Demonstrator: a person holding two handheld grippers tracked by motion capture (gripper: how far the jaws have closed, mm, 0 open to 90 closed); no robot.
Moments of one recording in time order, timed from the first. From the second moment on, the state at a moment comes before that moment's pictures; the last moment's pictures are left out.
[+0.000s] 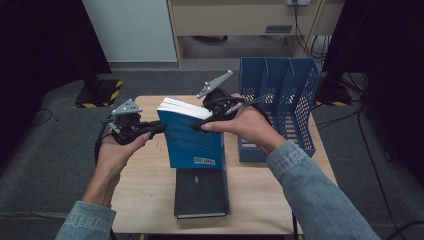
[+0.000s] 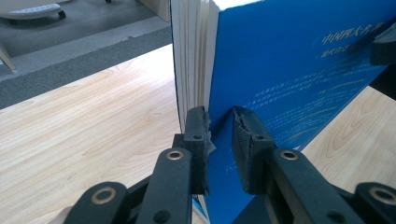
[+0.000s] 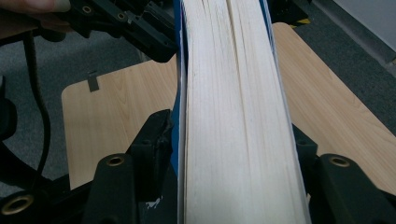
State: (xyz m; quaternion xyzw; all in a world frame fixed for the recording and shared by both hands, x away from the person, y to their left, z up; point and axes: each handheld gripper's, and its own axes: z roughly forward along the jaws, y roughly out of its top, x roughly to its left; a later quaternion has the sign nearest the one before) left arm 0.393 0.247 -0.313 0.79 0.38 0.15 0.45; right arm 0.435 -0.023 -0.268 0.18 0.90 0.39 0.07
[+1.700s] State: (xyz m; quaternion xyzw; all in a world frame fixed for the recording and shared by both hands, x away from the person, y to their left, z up) left arm 0.365 0.320 -0.489 0.78 0.51 0.21 0.28; right arm 0.461 -0.029 -0.251 0.32 0.86 0.39 0.06
